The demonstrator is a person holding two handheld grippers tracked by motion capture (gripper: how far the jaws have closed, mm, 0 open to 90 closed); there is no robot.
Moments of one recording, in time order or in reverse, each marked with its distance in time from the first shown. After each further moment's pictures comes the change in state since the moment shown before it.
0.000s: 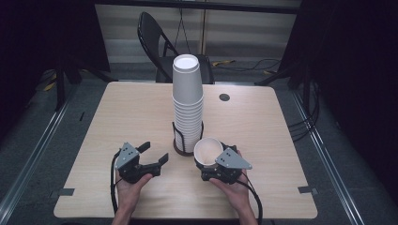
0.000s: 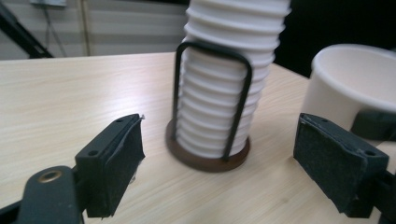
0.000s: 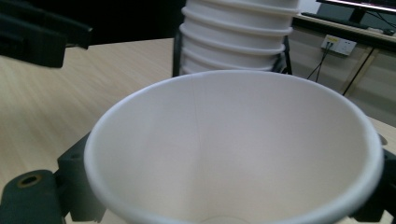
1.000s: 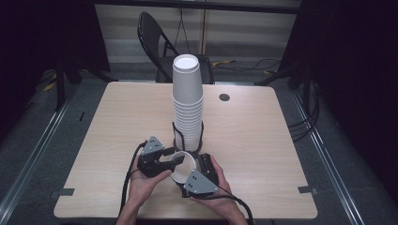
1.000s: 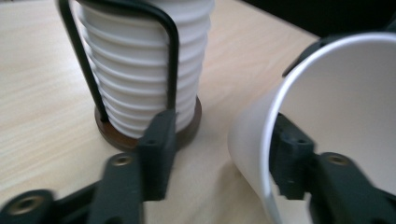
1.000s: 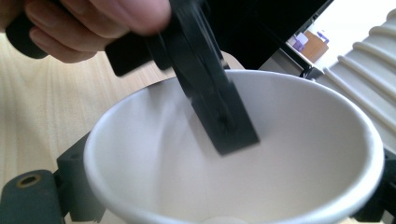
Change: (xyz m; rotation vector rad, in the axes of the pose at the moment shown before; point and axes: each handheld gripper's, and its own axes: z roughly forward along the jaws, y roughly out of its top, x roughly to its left) left arm -0.026 0.022 0.038 0.252 -0.171 0.057; right arm 0.068 0.008 0.016 -0.032 0.119 -0.455
